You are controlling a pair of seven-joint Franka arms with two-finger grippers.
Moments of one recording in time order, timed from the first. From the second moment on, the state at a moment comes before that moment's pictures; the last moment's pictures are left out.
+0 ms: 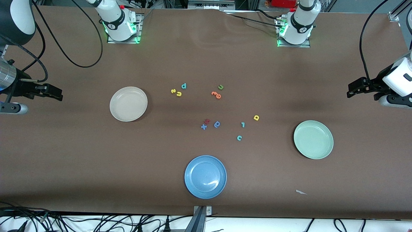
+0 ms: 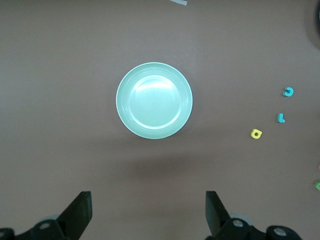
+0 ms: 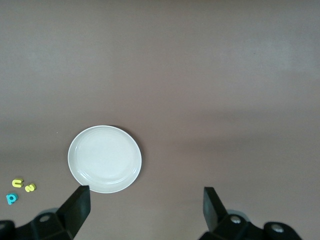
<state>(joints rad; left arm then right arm) -0.05 0.07 0.10 -1.65 -0.02 1.69 0.12 0.02 0.20 0.00 -1.46 -0.07 1.59 0.06</state>
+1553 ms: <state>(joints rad) -0.05 0.07 0.10 -1.65 -0.02 1.69 0.12 0.02 0.20 0.00 -1.46 -0.03 1.58 0.06</state>
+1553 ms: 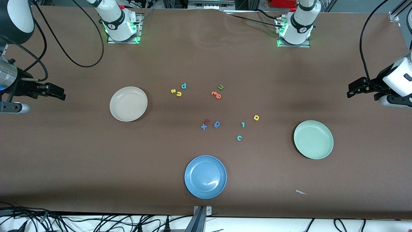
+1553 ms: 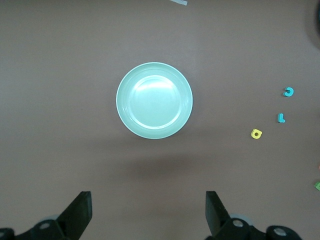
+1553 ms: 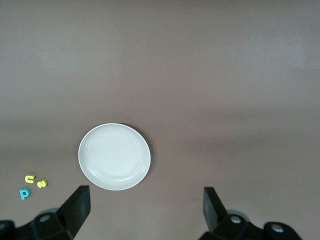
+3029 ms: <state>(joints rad) -0.05 0.07 0.10 -1.65 -0.02 1.69 0.12 0.02 0.20 0.00 -1.46 -0.03 1.58 0.02</state>
